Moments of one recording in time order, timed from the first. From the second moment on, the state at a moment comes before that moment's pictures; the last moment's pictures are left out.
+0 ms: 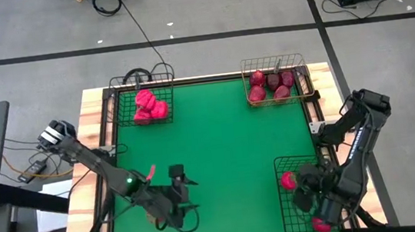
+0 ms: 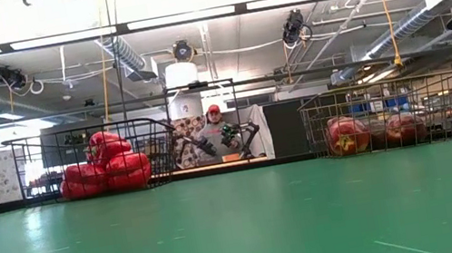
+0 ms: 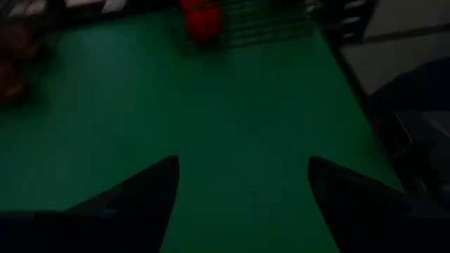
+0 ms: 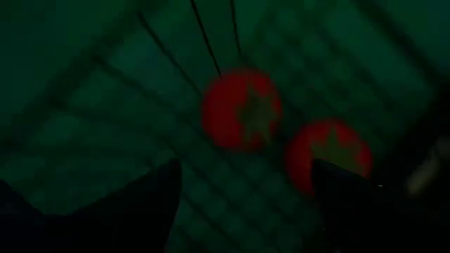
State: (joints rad) left arm -0.64 1.48 1.06 -0.26 -0.51 -0.25; right arm 1.02 1.54 1.25 -1.37 0.23 1.92
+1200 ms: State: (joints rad) left arm -0.82 1.49 1.18 -0.84 -0.29 -1.25; right arm 0.71 1.54 1.31 -0.76 0.99 0.61
